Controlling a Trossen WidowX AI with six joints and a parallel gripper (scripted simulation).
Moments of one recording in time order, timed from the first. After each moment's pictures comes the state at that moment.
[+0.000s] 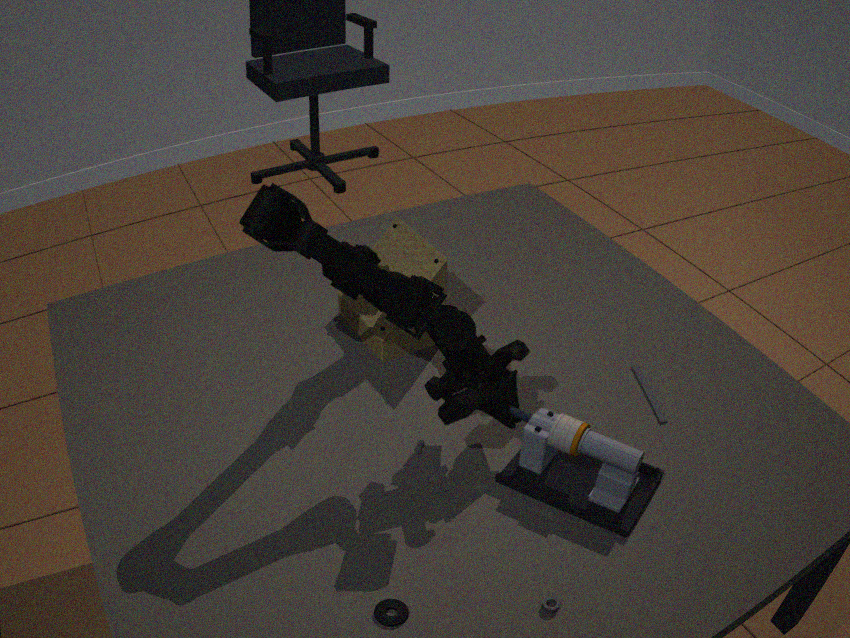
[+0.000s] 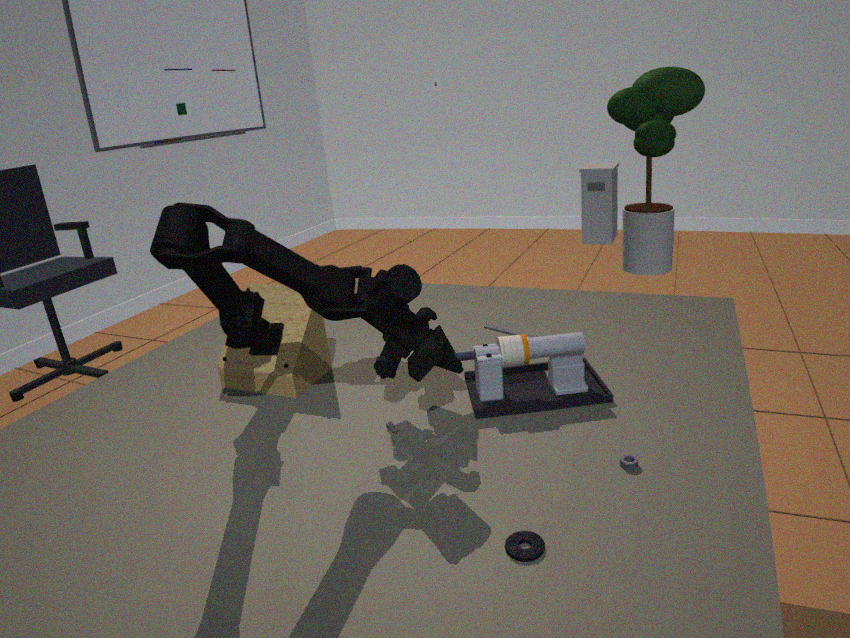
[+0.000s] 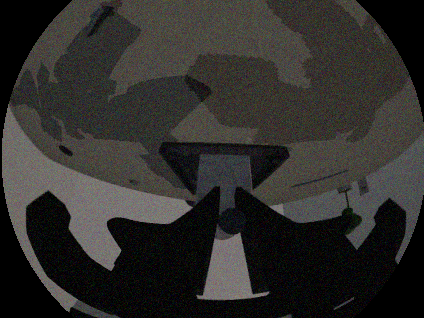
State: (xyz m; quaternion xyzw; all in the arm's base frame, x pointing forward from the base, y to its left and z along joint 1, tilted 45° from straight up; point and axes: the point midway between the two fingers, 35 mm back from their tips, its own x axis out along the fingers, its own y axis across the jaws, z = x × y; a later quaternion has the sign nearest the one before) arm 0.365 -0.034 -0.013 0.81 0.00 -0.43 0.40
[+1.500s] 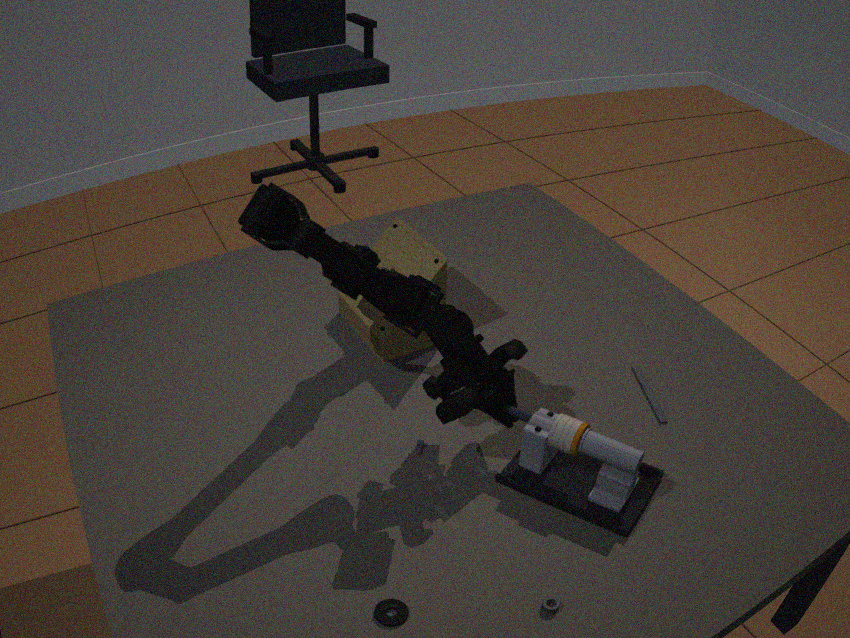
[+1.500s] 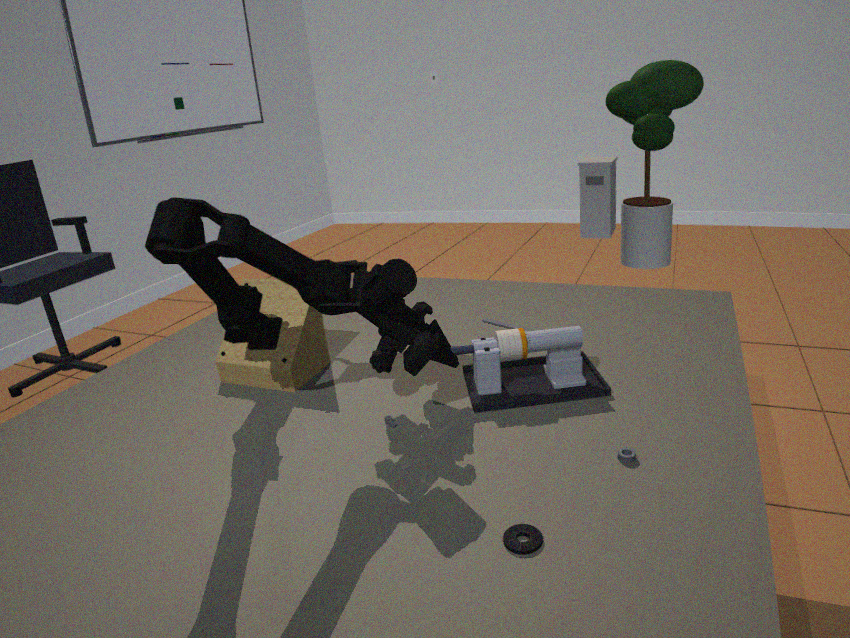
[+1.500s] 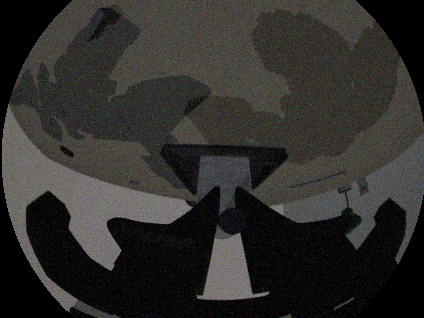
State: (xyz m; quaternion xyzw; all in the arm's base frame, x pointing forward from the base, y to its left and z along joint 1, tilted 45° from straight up) arm 0.361 -0.035 -0.012 0.81 0.00 -0.44 0.40
